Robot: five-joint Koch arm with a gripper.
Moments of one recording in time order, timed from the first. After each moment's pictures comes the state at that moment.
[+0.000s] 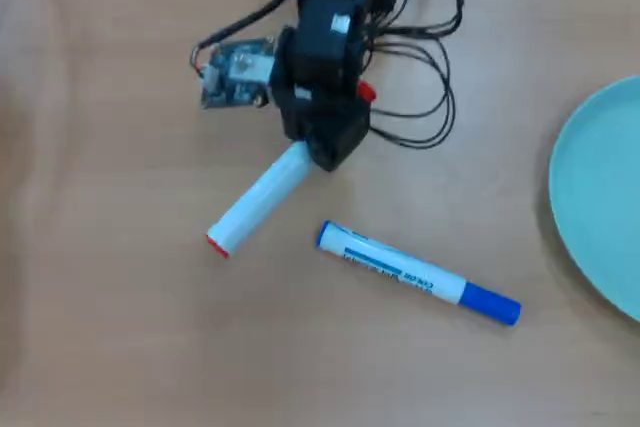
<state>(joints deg) 104.5 71.2 62.1 95.1 -59.4</state>
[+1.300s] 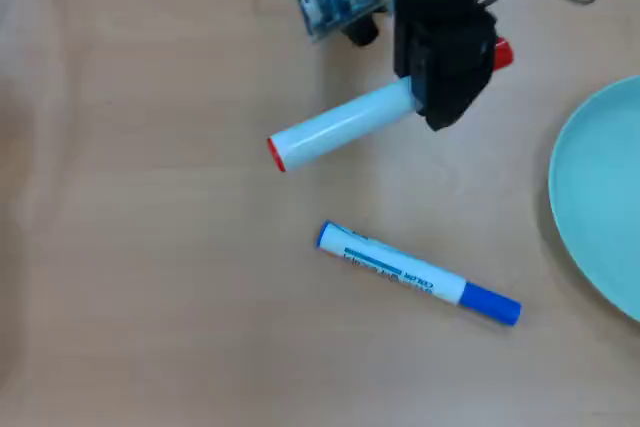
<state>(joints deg) 83.8 82.5 49.9 95.6 -15.1</state>
